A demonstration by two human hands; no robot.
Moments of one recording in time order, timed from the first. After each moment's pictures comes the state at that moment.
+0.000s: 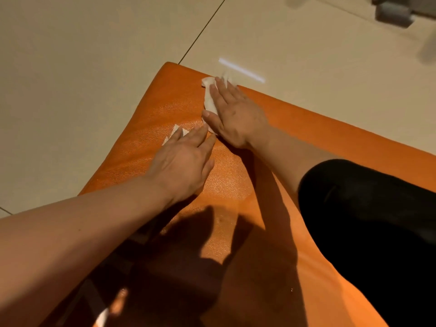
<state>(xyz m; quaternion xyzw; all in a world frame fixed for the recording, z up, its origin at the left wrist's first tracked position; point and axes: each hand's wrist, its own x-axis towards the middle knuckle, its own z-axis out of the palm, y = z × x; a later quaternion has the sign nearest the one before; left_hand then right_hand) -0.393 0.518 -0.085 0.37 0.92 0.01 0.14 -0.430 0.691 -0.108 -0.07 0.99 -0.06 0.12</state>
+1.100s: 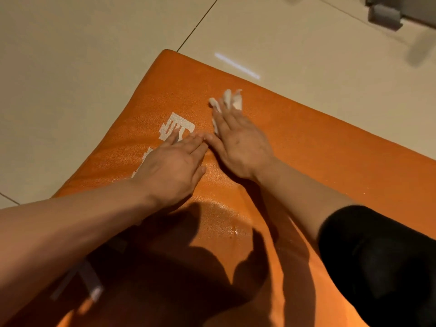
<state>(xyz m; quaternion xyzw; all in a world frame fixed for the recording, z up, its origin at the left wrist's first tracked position) -0.368 0.502 -0.081 0.40 0.90 0.03 0.16 -0.353 0.678 -0.101 -0.04 0.99 -0.09 0.11</state>
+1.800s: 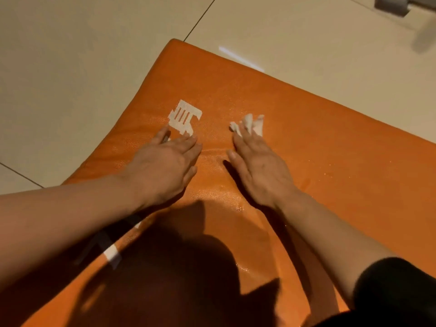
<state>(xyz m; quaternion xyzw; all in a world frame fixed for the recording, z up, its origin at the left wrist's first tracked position) -0.351 0.472 -0.064 0.41 0.88 -0.12 0.19 -0.271 0.671 -0.091 0.01 0.97 -0.19 0.13</state>
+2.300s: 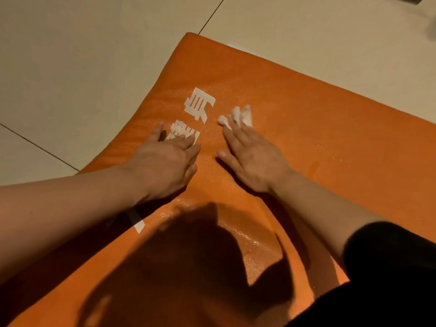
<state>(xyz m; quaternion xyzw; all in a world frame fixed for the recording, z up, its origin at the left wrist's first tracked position) -0.324 0.445 -0.043 0.38 0.88 -0.16 0.23 -0.270 0.645 -0.089 -0.08 0.97 -0.13 0.18</state>
